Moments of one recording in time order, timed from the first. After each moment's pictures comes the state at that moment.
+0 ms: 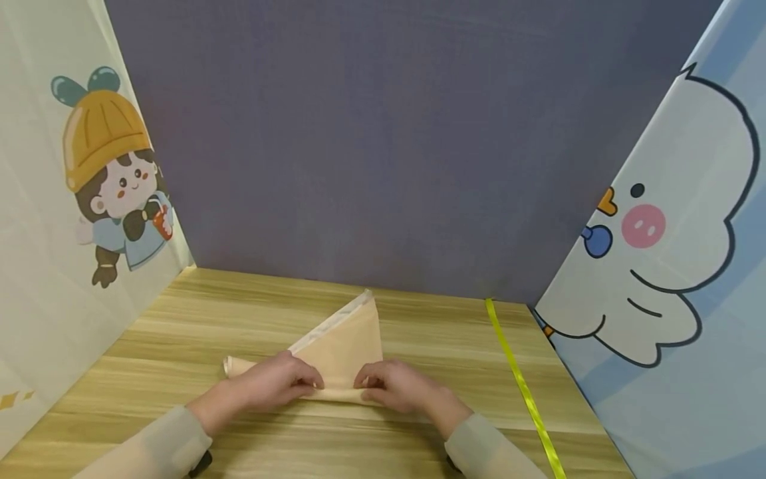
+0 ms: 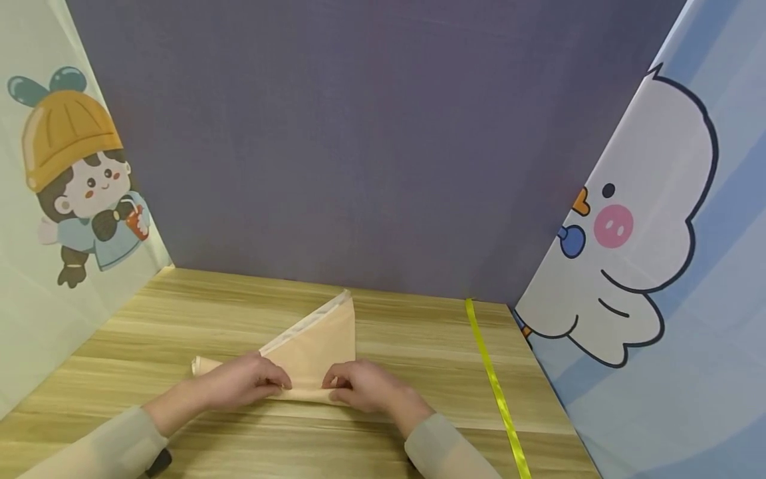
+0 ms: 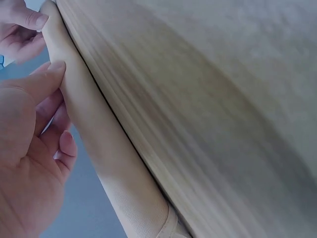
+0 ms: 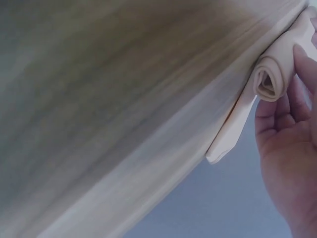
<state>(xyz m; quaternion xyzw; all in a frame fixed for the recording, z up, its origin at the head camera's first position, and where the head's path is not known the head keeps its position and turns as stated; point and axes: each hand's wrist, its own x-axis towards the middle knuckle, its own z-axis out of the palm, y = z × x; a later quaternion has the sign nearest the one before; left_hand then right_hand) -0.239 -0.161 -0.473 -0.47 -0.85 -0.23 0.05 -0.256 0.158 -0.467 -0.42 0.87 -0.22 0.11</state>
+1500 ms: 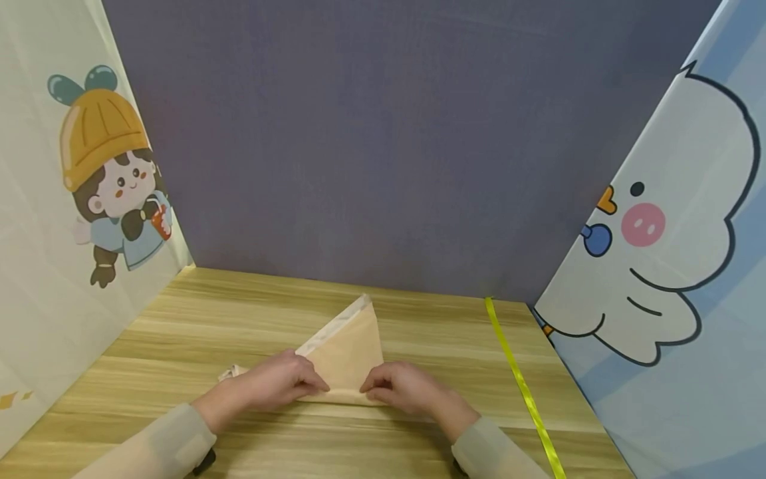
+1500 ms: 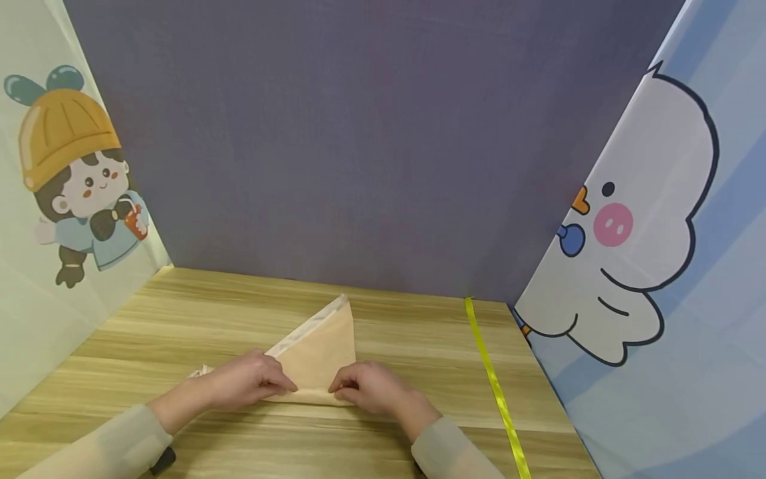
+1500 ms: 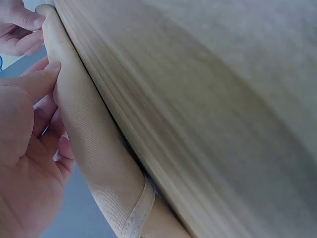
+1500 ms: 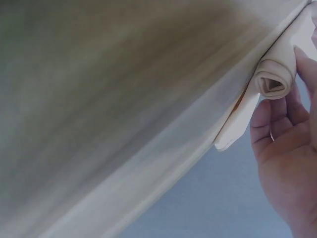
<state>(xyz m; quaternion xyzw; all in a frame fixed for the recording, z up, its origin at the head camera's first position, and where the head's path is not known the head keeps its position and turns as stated) -0.239 -0.155 -0.472 -0.48 -0.85 -0.22 0.06 -0.250 0.171 -0.469 -0.39 0.88 -0.26 0.11</state>
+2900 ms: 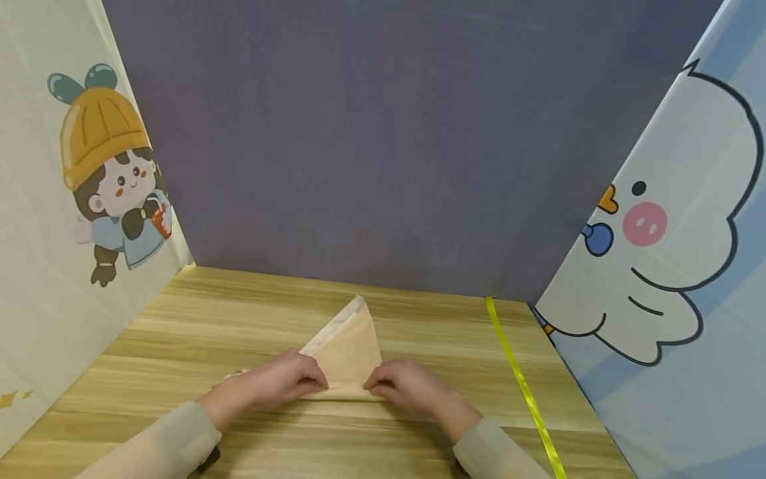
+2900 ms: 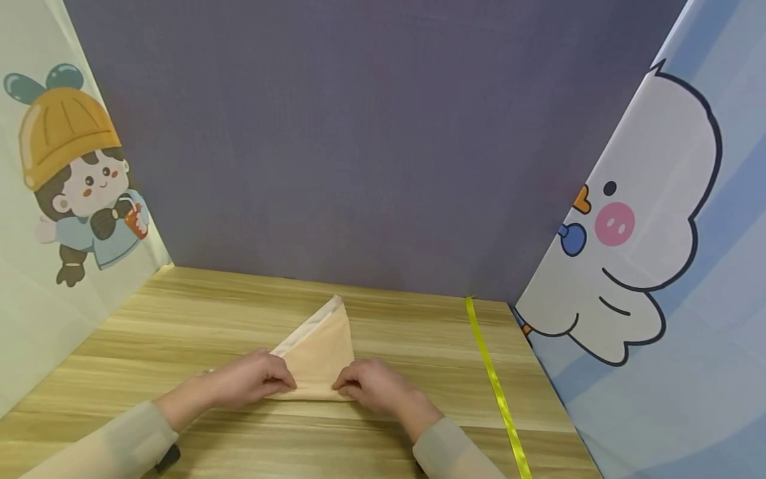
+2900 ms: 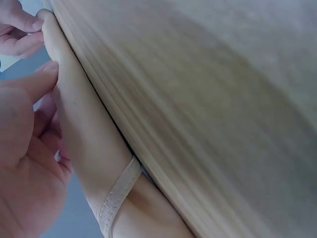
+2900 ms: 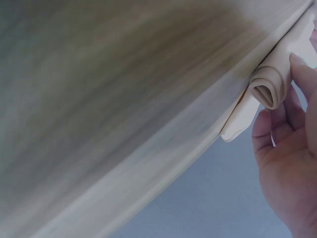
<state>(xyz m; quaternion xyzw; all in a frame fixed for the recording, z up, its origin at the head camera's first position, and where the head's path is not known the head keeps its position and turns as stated) -0.243 -0.152 -0.475 -0.45 -0.87 -0.22 0.03 -0.252 0.172 -0.471 -0.42 0.88 -0.20 0.04</state>
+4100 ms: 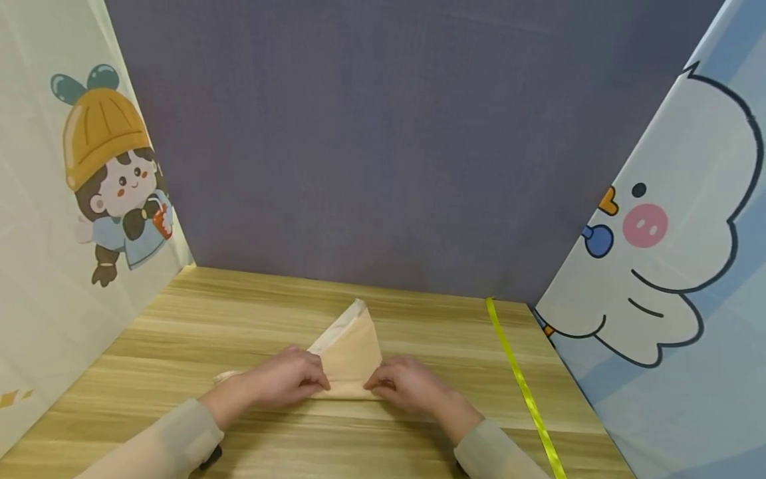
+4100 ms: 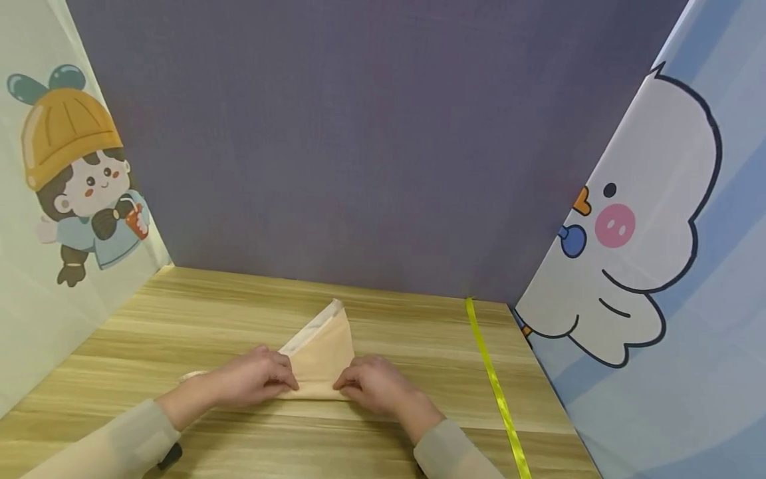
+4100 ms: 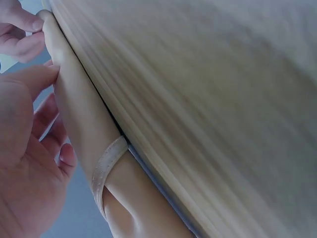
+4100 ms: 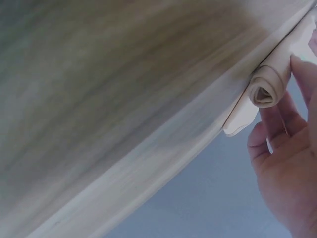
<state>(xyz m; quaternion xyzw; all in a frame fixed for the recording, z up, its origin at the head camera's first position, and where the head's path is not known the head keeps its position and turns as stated) -0.240 -0.148 -0.470 -0.45 -0.87 -0.18 0.07 -0.253 0.174 -0.471 -0.44 0.88 -0.16 -0.02</state>
